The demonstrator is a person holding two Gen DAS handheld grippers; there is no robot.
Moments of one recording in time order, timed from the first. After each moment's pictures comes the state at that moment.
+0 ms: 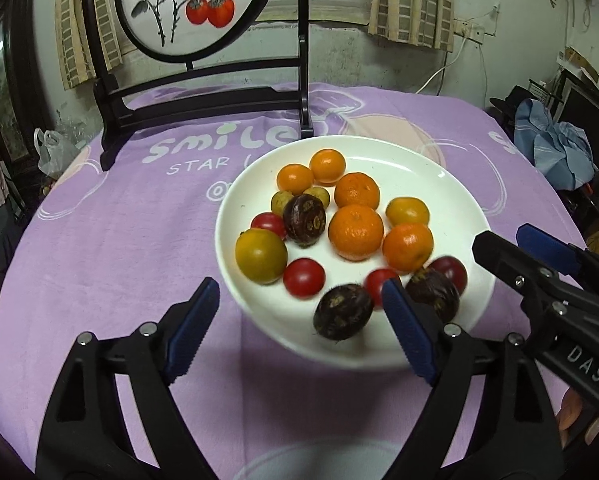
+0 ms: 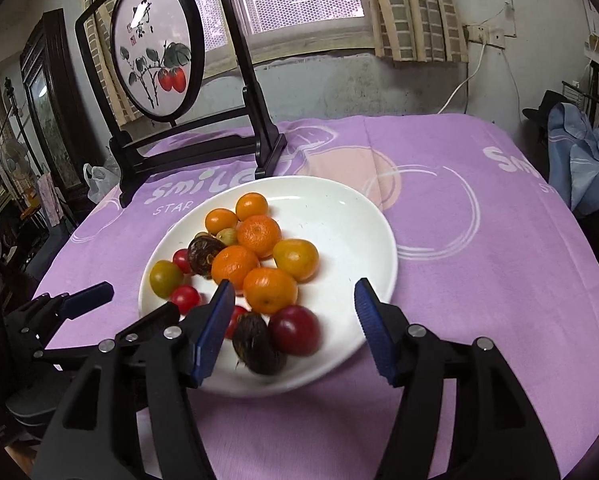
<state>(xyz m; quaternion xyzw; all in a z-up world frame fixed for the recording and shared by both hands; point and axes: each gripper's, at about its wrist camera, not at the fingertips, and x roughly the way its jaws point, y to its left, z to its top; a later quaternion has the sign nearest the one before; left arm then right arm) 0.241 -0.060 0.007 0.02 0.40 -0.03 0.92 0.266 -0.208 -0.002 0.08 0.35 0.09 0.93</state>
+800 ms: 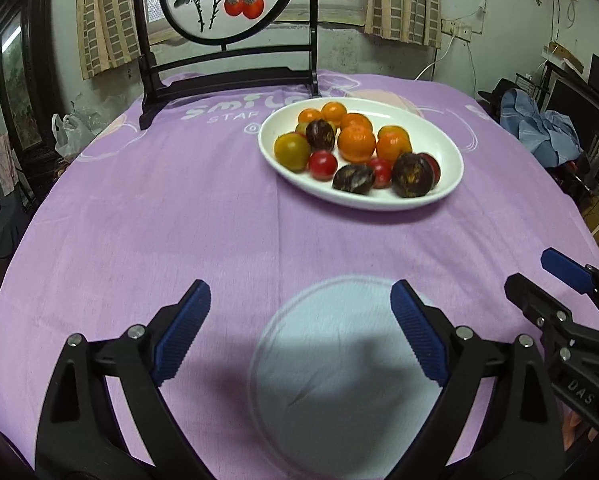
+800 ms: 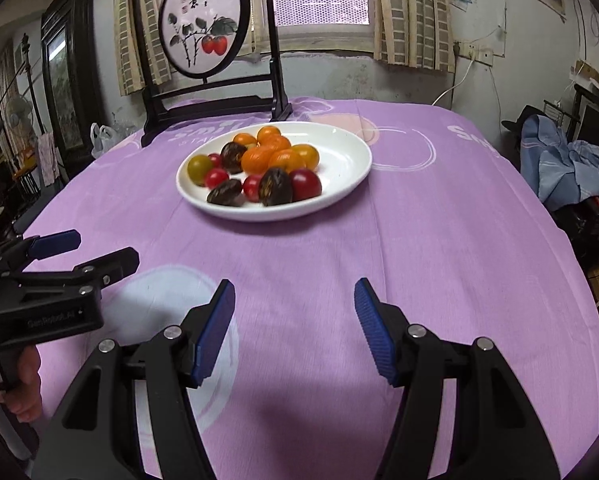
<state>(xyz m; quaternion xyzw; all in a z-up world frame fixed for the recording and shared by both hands) 0.114 -0.030 -0.010 0.01 0.39 -0.03 0.92 0.122 -0.190 -0.033 0.01 0.34 0.07 0.94</state>
